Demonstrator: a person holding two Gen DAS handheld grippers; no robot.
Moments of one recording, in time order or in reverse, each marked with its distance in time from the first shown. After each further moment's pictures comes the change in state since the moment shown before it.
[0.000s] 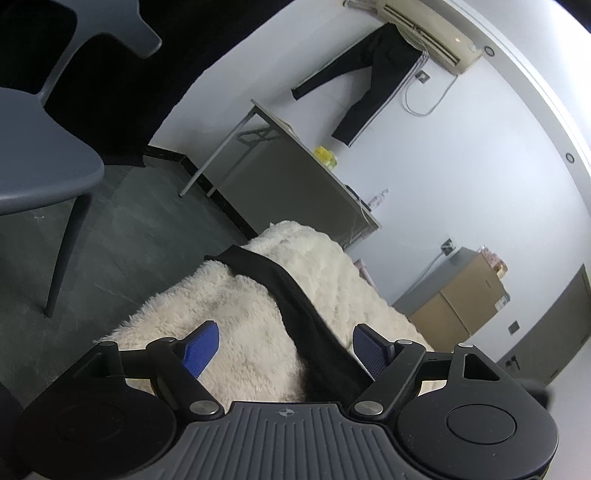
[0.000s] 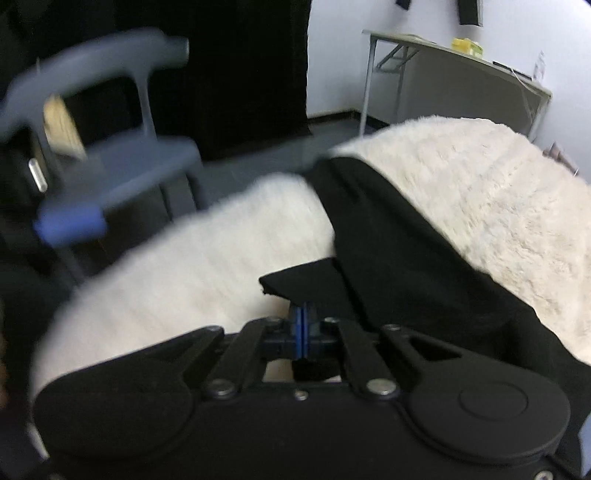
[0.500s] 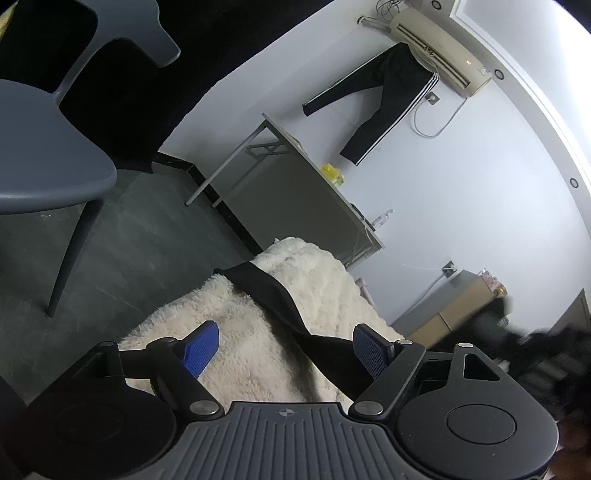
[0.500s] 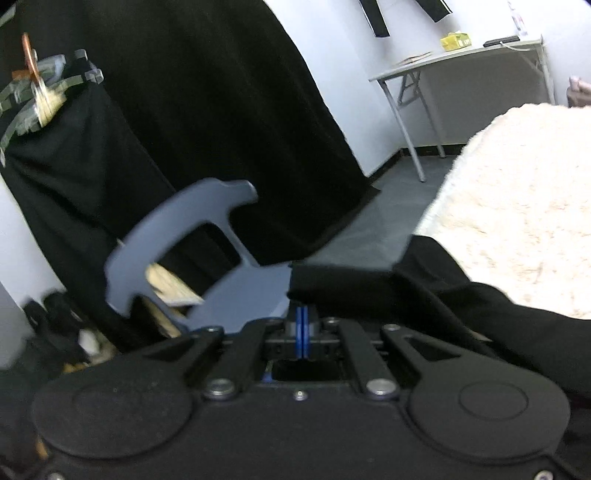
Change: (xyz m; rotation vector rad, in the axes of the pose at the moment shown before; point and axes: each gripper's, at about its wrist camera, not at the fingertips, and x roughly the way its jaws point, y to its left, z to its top) left arm -0.007 0.005 0.006 -0.041 -0.041 0.002; right arm -0.093 -0.003 0.060 0.347 -0.199 0.347
